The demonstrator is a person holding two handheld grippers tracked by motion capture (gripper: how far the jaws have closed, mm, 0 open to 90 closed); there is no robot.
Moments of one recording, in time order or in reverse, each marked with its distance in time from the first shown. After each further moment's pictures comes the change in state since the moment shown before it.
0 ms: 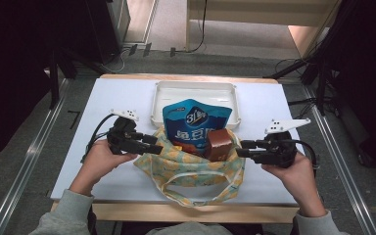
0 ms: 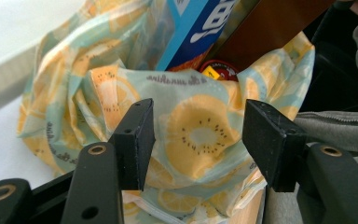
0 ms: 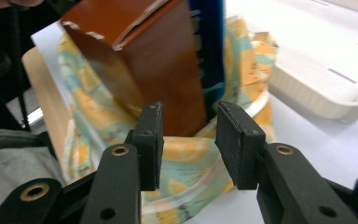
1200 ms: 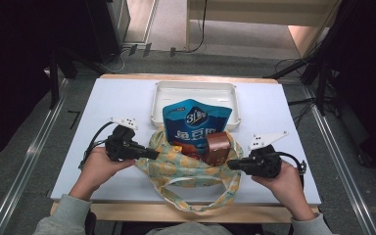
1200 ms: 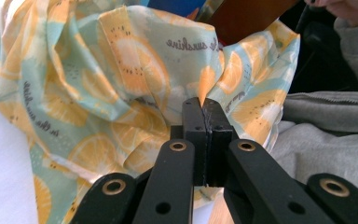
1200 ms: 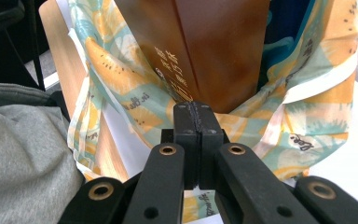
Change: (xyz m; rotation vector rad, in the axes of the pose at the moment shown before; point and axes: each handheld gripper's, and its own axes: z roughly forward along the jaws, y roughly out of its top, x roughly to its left) left arm -0.009 -0.018 -0.002 0.043 -0.021 0.002; right arm 0.013 -0.024 0.035 0.108 0.089 -0.071
